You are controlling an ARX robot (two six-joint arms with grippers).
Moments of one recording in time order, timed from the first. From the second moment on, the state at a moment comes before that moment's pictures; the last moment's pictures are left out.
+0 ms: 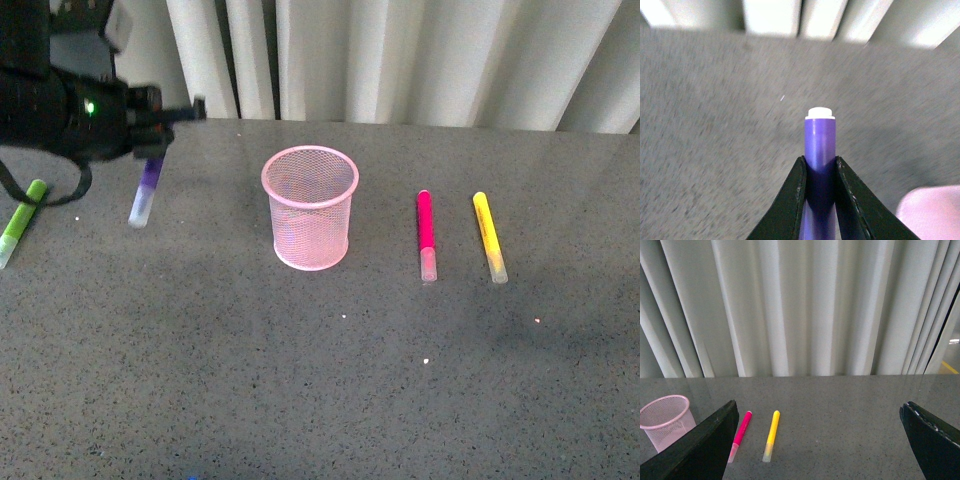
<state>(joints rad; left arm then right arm) -0.13 2.07 1.04 0.45 0.03 -0.11 0.00 0.00 0.02 0.00 0.00 0.00</state>
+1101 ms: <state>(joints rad) -0.49 2.22 1.00 1.11 -0.38 -0.42 0.00 0.00 0.02 0.00 0.00 0.00</state>
